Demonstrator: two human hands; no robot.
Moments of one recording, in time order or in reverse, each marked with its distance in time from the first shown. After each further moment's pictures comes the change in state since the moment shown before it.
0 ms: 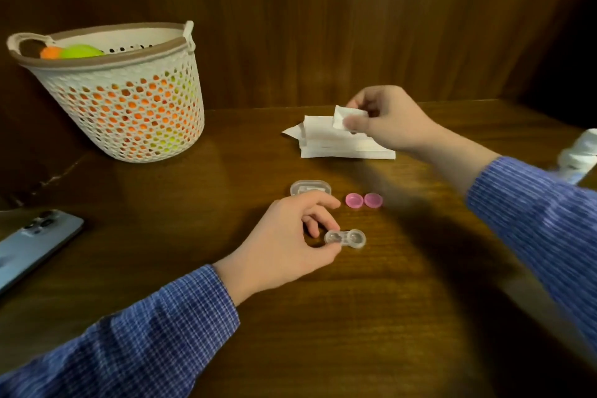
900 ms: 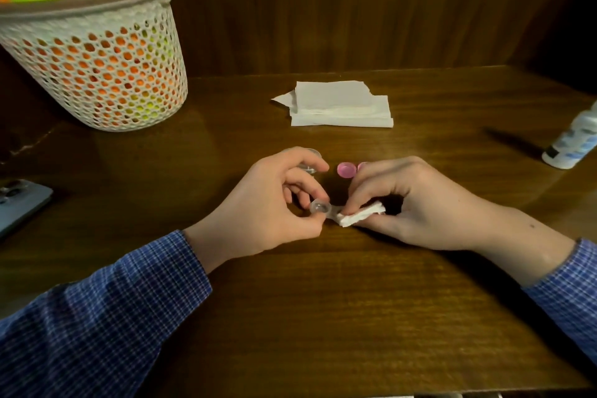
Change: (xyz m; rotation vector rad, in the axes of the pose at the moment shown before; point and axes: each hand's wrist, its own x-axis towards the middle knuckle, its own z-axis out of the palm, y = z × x) left_hand 0.003 0.002 -0.005 -0.047 -0.017 0.021; right_hand -0.134 0.003 0.007 -0.068 -0.411 -0.372
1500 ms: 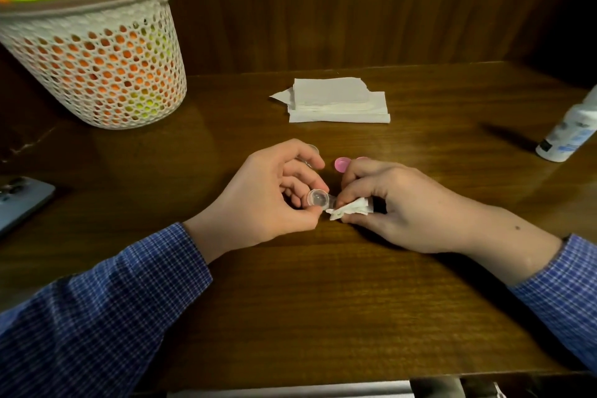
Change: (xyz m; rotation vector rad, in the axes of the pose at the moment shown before) left_hand -0.002 0.002 -0.001 -0.057 0.024 0.027; right_hand 0.000 -0.009 0.012 -0.162 -0.042 0.150
